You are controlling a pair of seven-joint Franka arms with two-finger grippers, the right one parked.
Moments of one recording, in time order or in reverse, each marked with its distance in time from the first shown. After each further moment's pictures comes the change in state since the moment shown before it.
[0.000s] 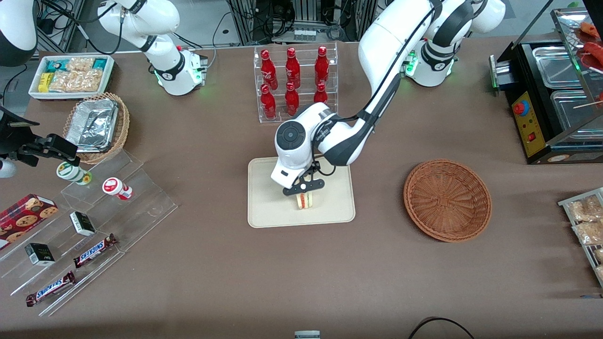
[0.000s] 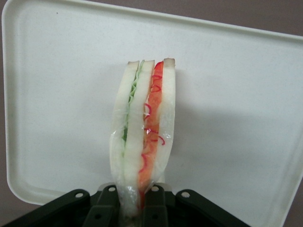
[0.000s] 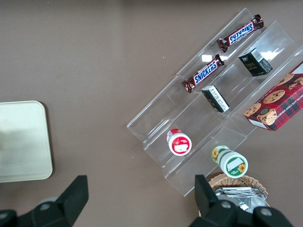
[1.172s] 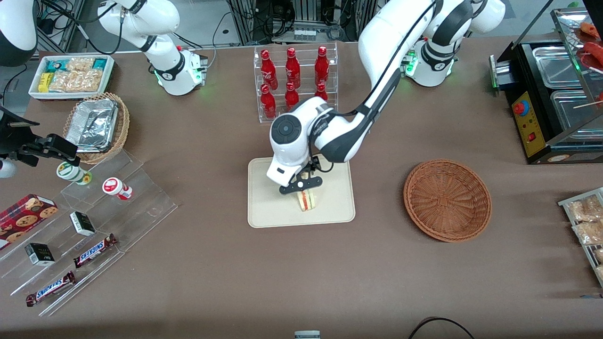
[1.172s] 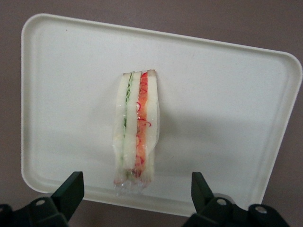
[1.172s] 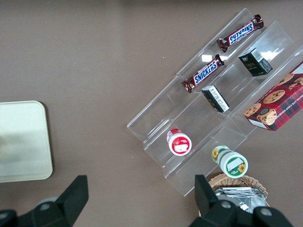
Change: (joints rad) arm -0.006 -0.054 0.001 0.059 0.005 -0.094 0.050
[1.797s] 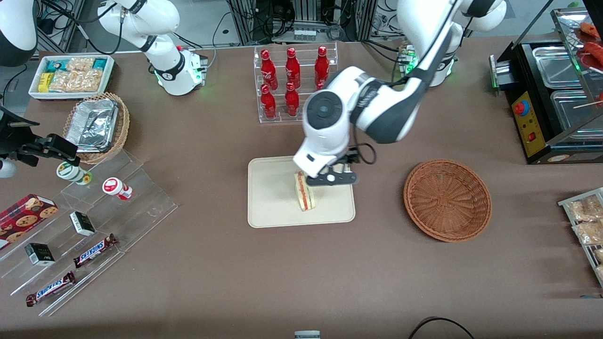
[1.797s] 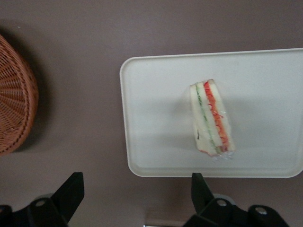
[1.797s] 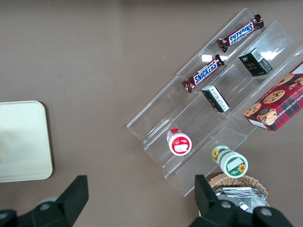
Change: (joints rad) arm 0.143 -0.239 0.022 -0.101 -0.003 -0.225 0.326
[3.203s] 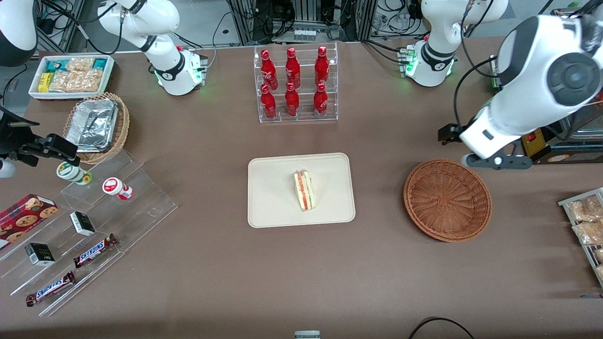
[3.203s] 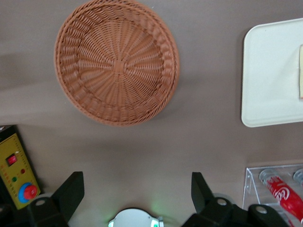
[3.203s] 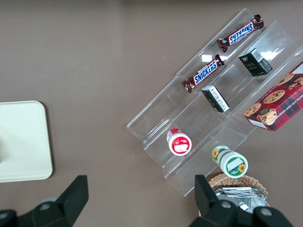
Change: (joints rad) arm 0.526 -0.463 -0.056 -0.344 -0.039 -0.197 0.556
